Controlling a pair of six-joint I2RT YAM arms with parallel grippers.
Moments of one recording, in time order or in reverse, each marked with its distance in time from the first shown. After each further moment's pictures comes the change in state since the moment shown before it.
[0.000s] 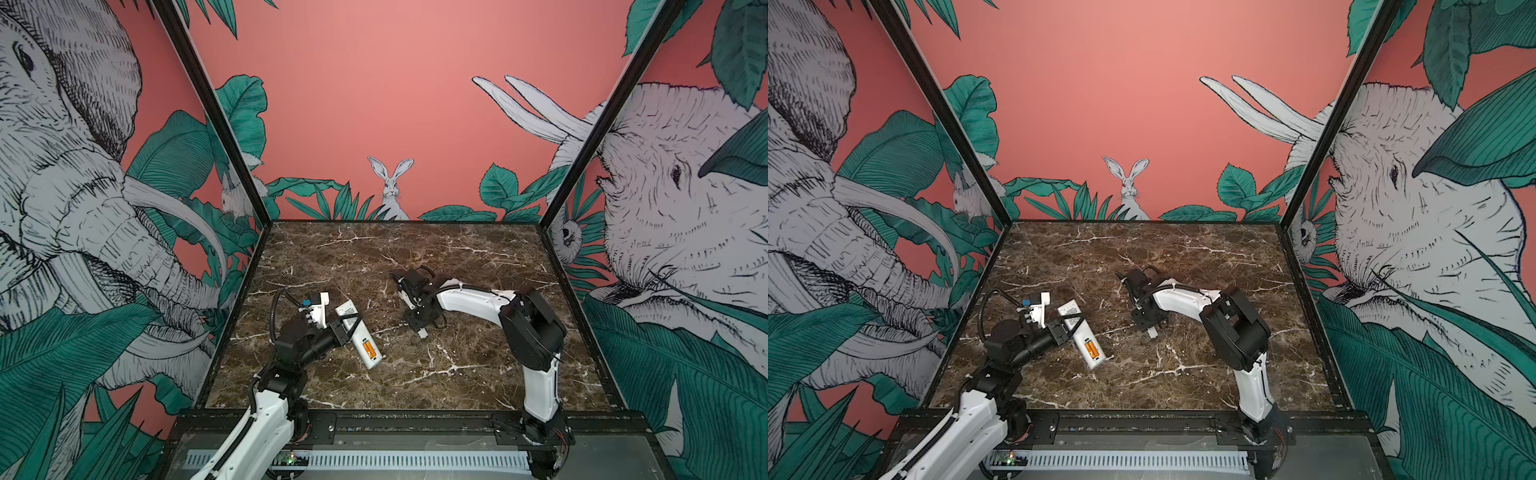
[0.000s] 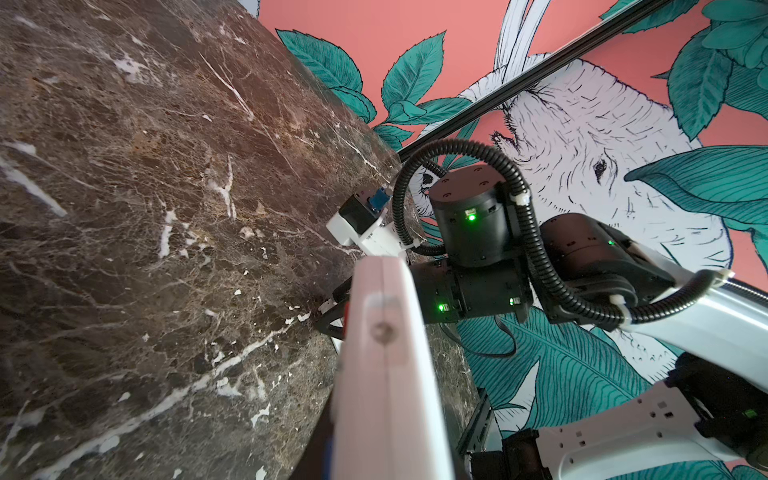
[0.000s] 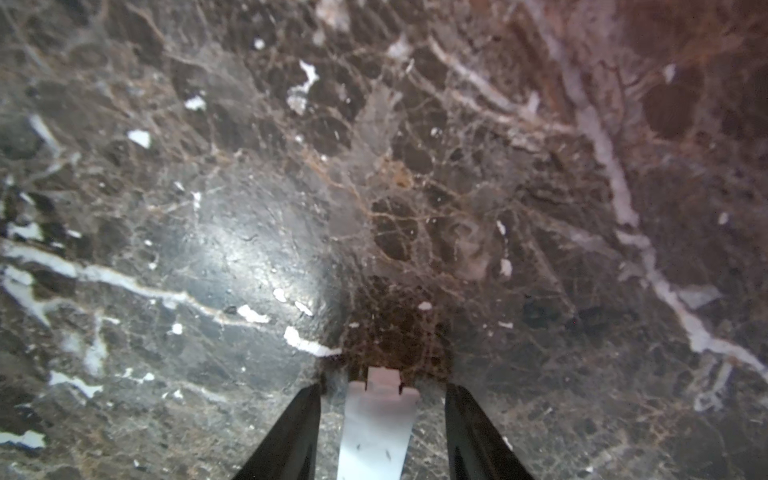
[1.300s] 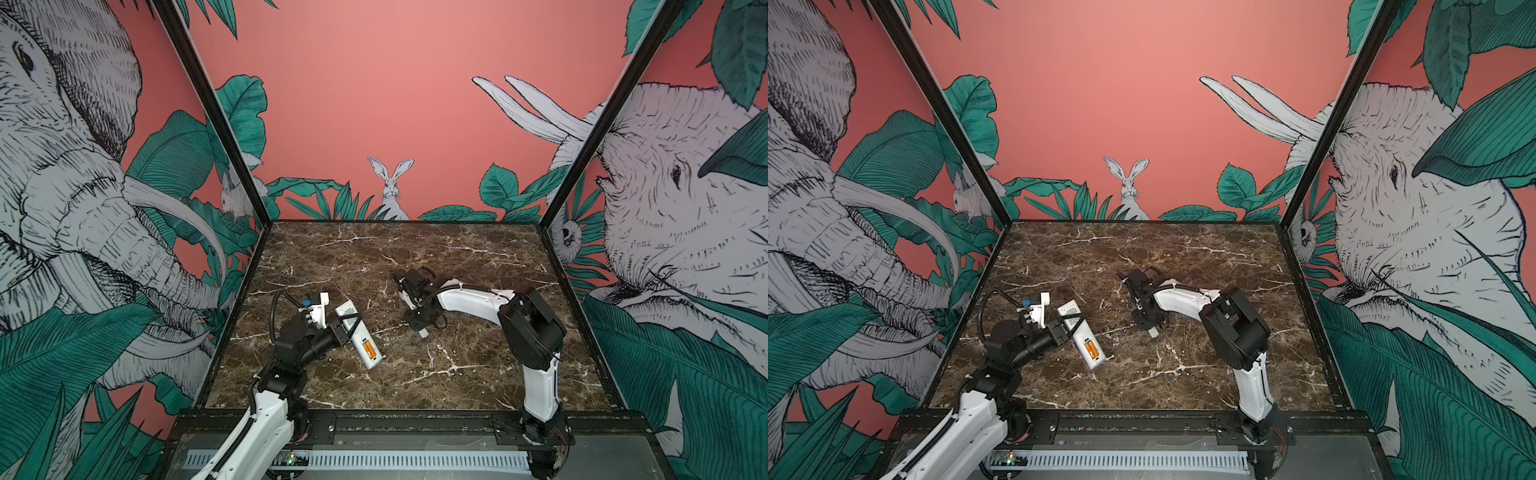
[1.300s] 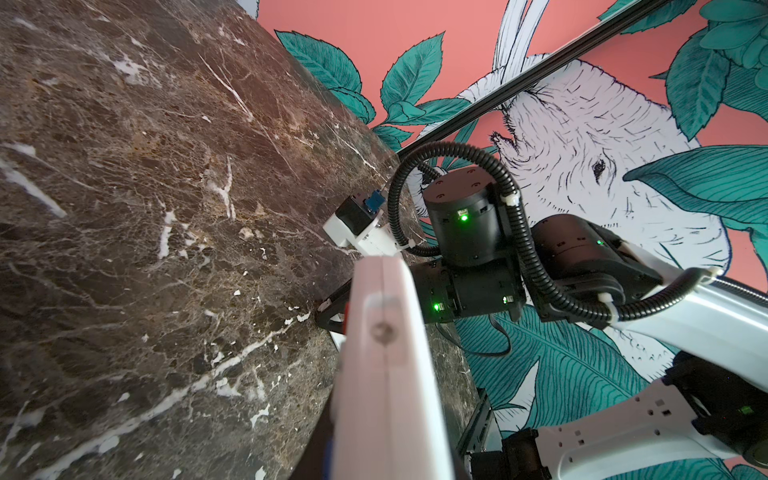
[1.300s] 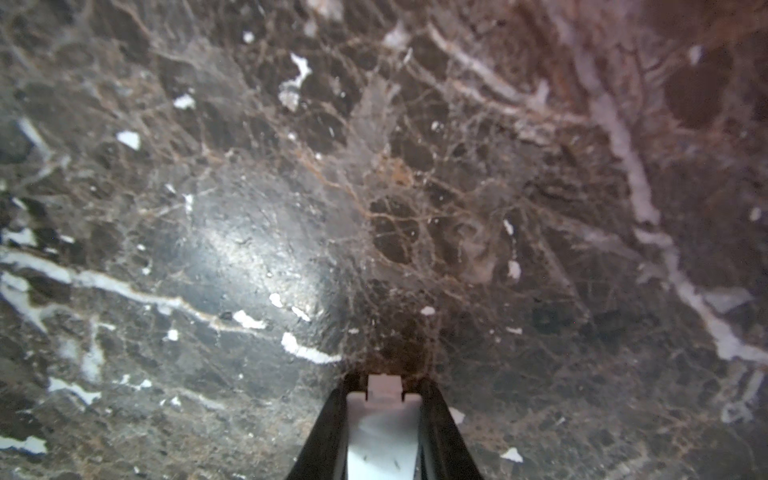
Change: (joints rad) left arm 0.000 -0.006 -0.002 -0.001 -0.001 0.000; right arm -0.009 0.003 -0.011 0.018 -0.024 0.004
